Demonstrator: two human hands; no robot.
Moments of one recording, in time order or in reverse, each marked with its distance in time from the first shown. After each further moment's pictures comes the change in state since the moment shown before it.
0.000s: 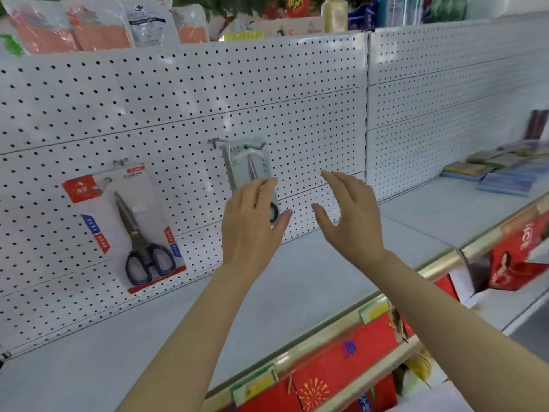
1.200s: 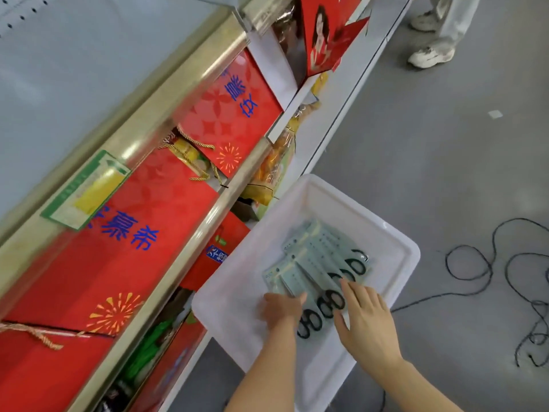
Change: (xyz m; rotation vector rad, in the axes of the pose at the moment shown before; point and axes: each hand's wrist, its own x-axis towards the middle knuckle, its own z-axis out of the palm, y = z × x) left_hand -0.494 0.312 0.339 -0.159 -1.616 -1.086; right_hand -0.546 0.173 -0.197 -0.503 -0.946 0.898
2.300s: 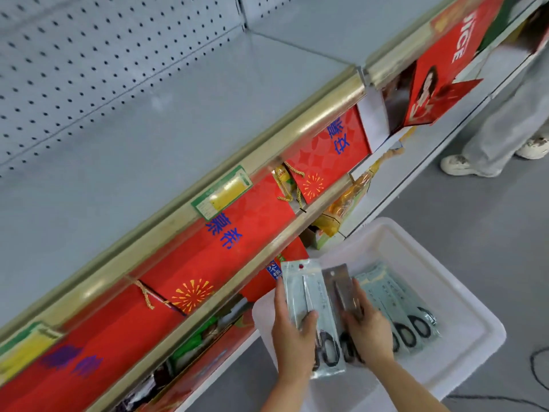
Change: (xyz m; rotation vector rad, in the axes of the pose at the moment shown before) left_hand -0.080 -0.022 -0.106 -0.620 0.330 0.516; right_hand 0.080 -0.074 0.023 0.523 -0.230 0.213
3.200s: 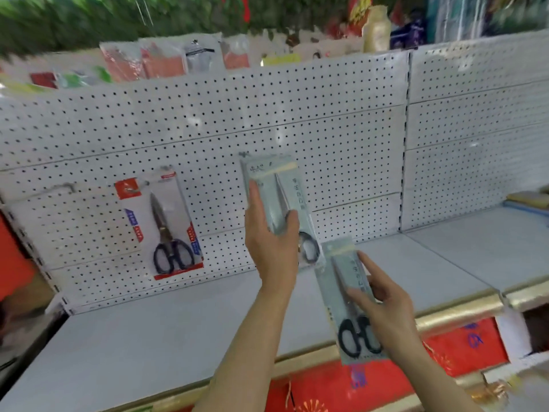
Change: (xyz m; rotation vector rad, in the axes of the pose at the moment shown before) left_hand -0.038 0.353 -0.350 -0.307 0.882 0.850; right_hand -0.129 -0.406 -0.130 0.696 -0.180 -0.843
